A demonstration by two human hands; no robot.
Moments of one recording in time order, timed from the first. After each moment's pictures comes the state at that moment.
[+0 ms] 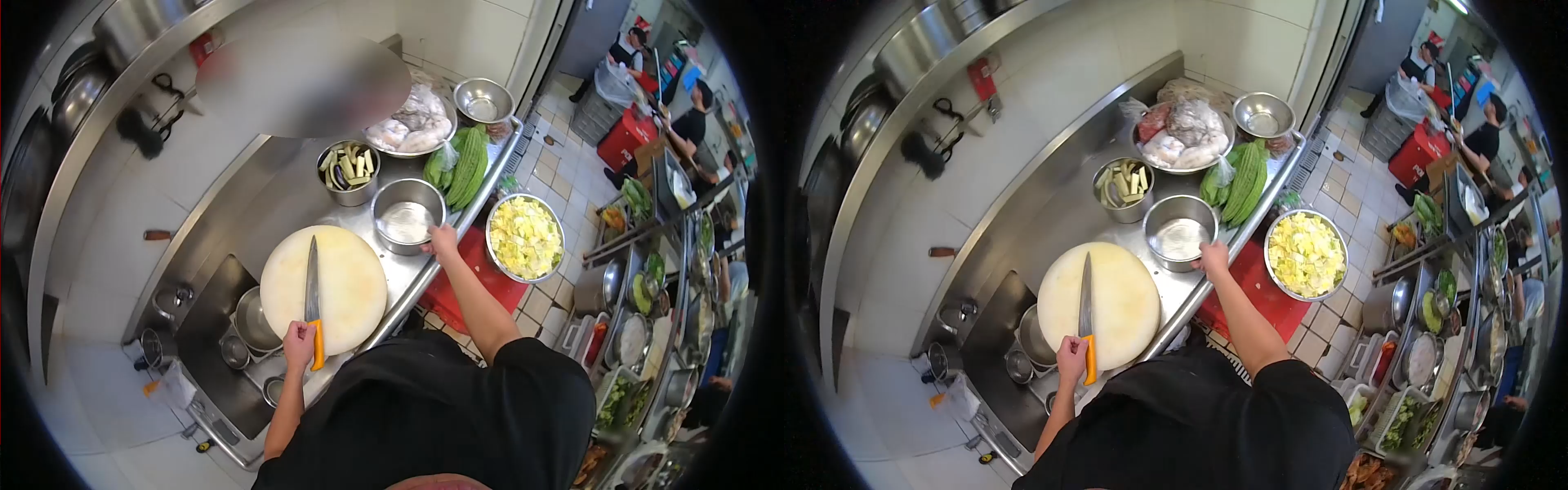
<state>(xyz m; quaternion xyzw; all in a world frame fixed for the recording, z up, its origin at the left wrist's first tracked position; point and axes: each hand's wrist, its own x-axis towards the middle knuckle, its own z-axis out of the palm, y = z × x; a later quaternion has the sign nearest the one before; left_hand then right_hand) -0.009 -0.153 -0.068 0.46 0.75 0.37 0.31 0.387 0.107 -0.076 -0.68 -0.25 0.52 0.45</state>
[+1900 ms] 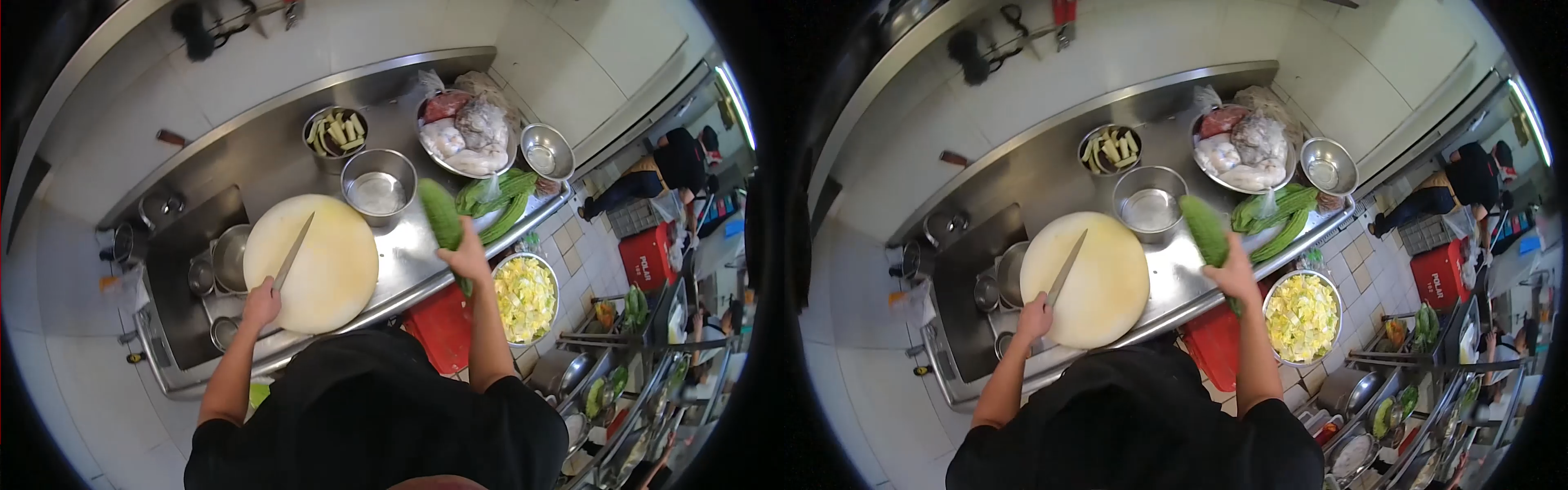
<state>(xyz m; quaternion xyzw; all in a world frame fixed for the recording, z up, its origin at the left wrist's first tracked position) -0.005 -0.128 -0.012 0.45 0.85 0.07 0.25 0.410 0.134 0.045 -0.49 -0.75 0.35 0.28</state>
